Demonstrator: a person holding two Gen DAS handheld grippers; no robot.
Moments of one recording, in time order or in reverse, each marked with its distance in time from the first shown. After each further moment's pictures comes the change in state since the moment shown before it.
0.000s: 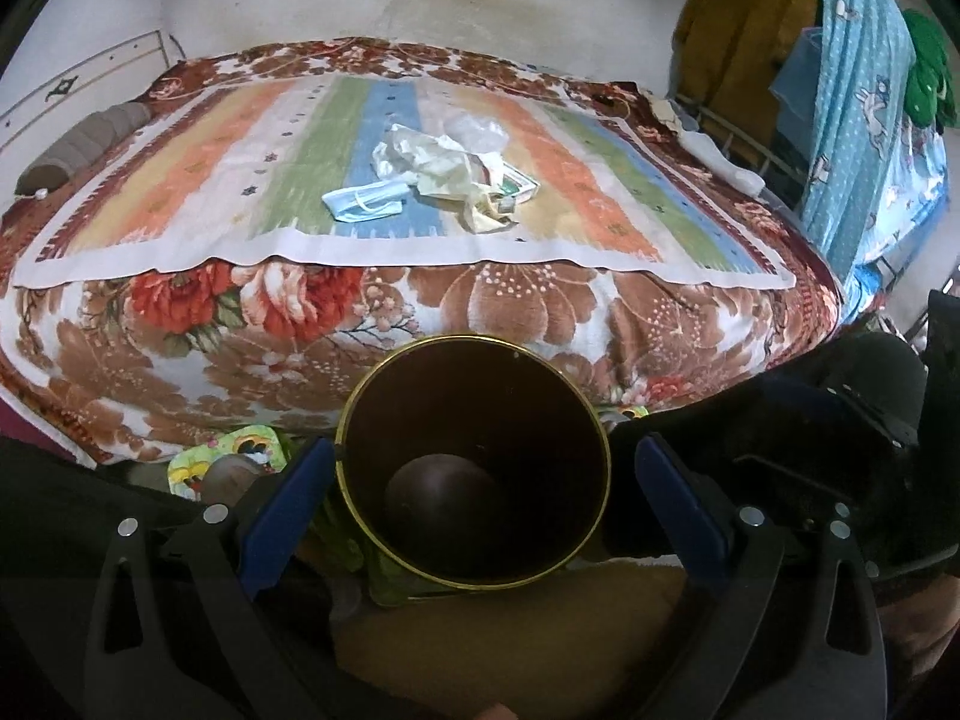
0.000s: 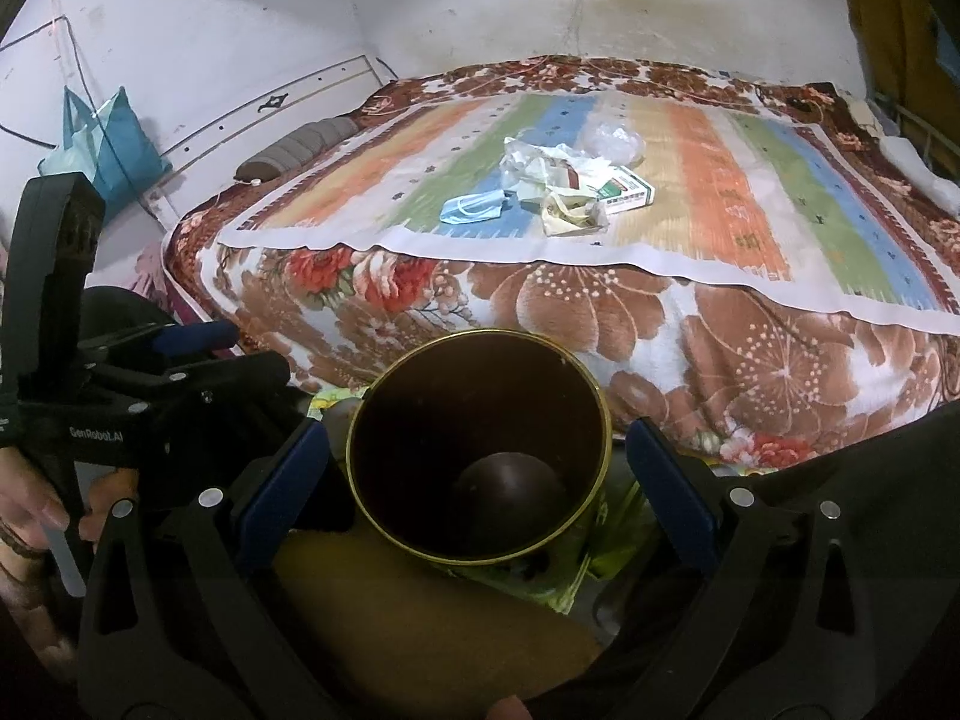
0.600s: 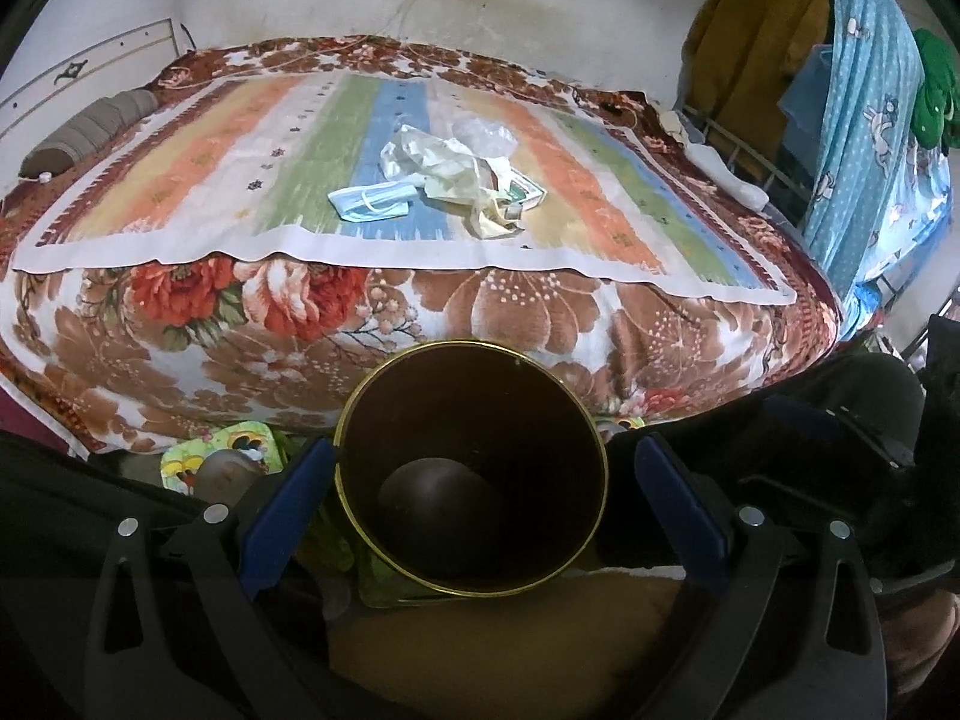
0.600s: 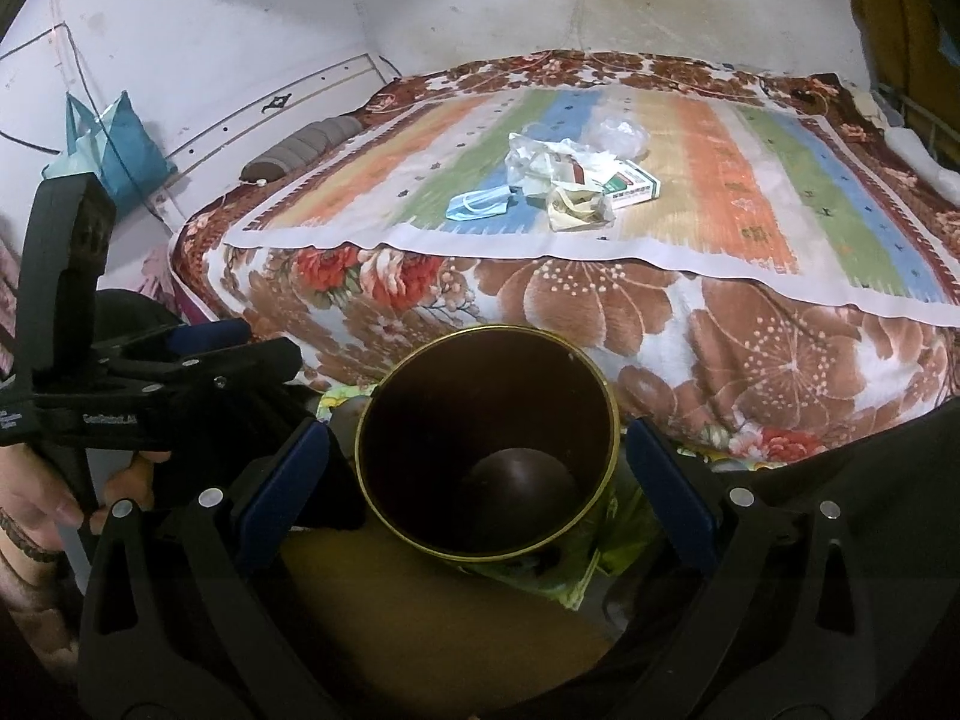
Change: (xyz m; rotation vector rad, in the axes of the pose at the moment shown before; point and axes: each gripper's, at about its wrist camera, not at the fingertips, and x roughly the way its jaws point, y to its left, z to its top) left arm 0.000 0.007 0.003 -0.049 -0.012 -0.004; right arm 0.002 -0.004 0.002 0.021 0.015 0.019
